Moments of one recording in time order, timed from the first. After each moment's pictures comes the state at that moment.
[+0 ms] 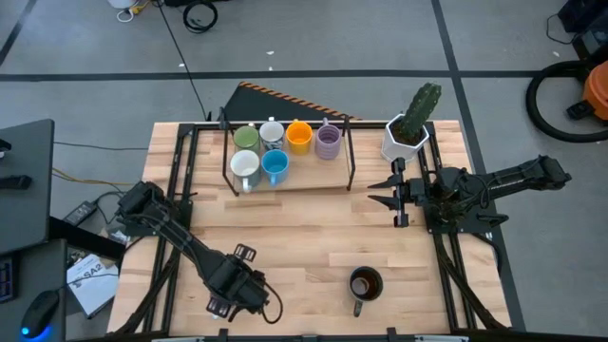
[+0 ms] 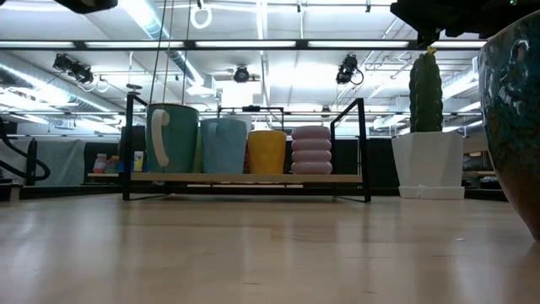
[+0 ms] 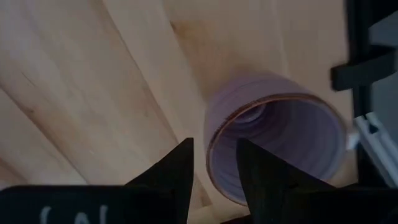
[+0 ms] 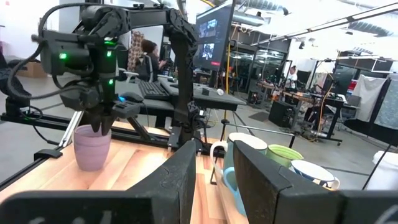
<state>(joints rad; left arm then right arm) -0.67 1.84 1.56 -1.30 0.04 -0.27 0.14 0.58 0.27 0.44 0.14 -0.23</state>
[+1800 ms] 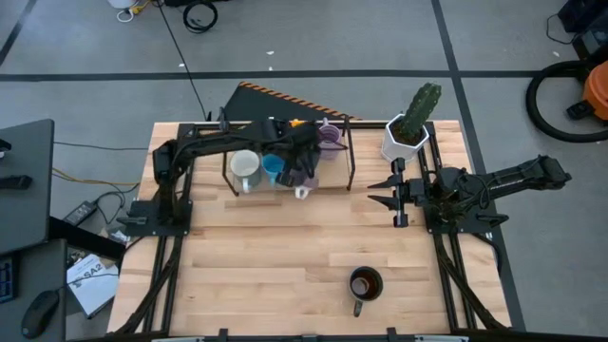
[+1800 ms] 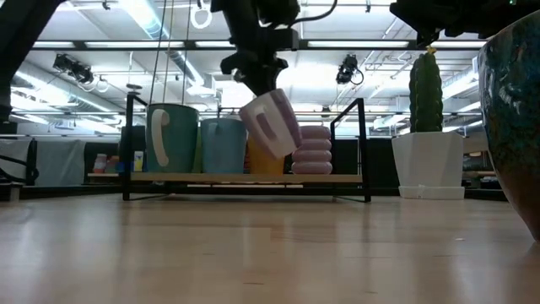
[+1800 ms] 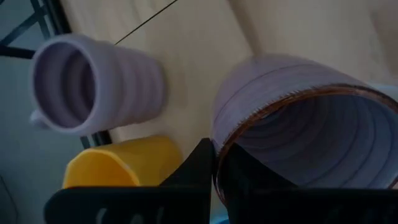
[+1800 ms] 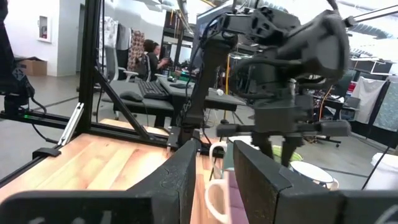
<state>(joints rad) 0.26 1.93 1.82 -0.98 -0.12 0.72 0.14 0.58 0.27 0.45 0.14 -0.24</state>
